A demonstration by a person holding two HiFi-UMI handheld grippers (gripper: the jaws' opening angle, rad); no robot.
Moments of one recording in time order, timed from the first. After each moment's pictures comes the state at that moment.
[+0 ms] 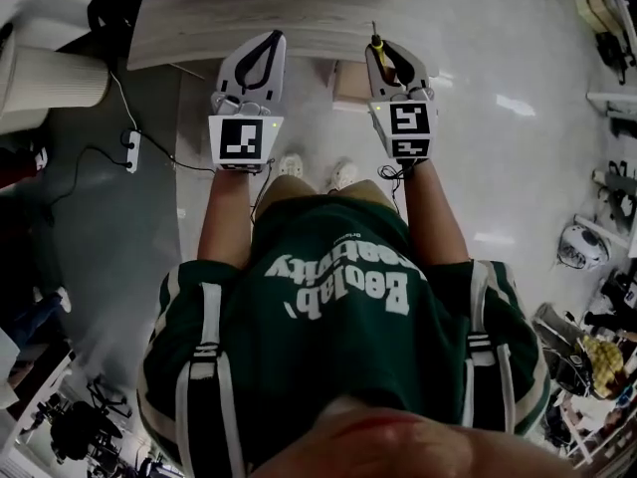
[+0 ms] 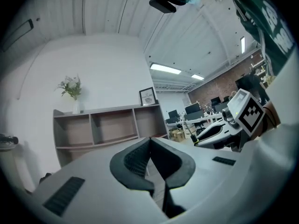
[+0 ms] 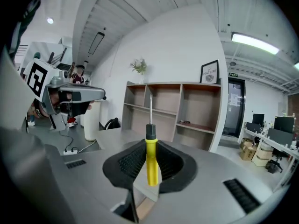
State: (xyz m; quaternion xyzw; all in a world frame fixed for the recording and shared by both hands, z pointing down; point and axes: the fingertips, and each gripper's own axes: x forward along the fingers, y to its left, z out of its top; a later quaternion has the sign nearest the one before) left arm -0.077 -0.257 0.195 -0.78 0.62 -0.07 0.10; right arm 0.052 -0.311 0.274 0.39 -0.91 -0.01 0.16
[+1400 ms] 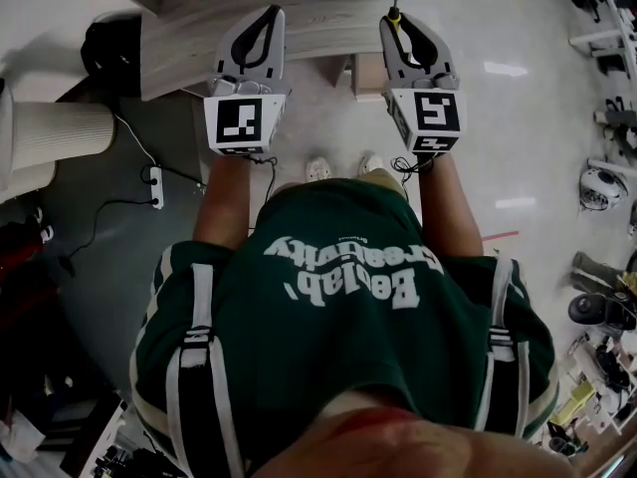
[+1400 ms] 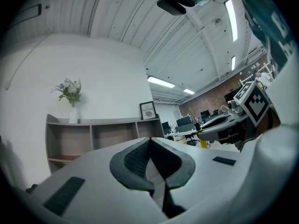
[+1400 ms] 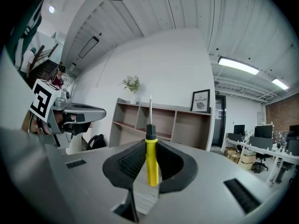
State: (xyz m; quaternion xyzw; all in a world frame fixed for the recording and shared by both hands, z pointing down) left arm -0.169 -0.245 0.129 -0.82 0.55 -0.01 0.12; right arm -0.022 -0.262 0.159 0.50 -0.86 -0.05 0.08
